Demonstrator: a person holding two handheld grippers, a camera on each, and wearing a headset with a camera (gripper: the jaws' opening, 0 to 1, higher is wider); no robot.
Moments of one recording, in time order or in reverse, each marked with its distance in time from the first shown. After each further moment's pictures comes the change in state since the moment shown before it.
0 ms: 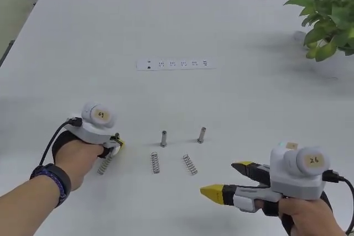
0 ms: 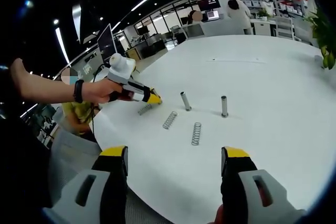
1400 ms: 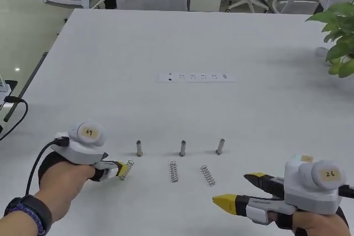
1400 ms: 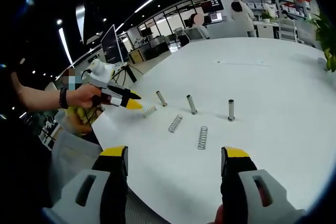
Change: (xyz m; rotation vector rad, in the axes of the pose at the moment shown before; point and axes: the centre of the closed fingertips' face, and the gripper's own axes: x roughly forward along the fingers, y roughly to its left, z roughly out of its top) left arm -0.079 0.018 -0.040 -0.097 -0.029 0.059; right arm 0.007 0.010 0.004 -0.011 -0.020 0.025
